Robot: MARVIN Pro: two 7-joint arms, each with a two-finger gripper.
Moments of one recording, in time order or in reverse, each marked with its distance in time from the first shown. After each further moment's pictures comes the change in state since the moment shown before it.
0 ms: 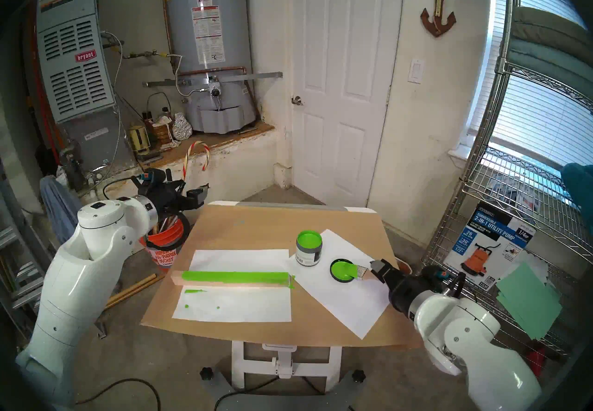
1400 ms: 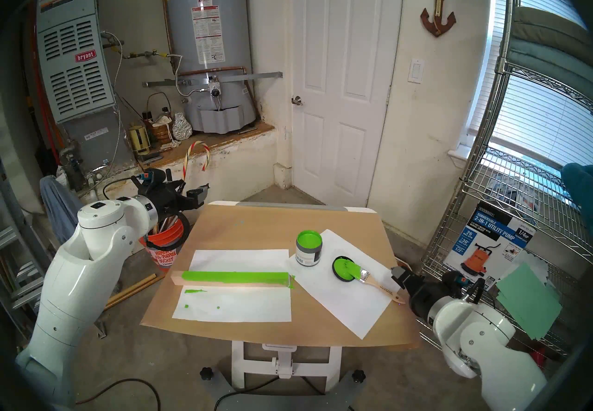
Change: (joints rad) left arm 0.000 0.000 0.000 0.000 0.000 0.000 0.000; right arm -0.091 0.010 0.119 0.021 -0.016 -0.011 0.019
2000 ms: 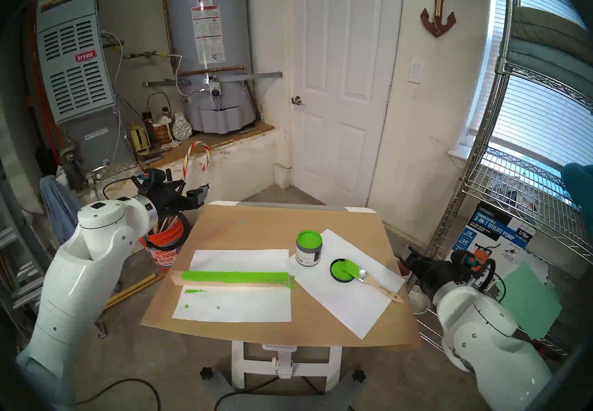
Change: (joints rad) left arm 0.000 0.000 0.001 0.001 0.000 0.000 0.000; right arm 0.053 0.062 -0.085 -0.057 -0.384 -0.113 -0.034
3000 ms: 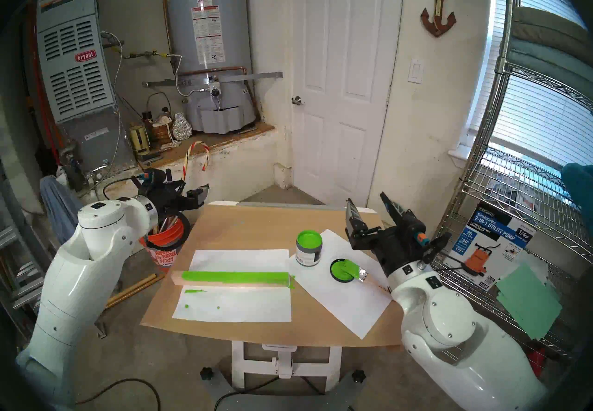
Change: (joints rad) left arm 0.000 0.000 0.000 0.000 0.000 0.000 0.000; right arm 0.301 0.005 -0.277 0.060 -0.562 -0.181 0.259
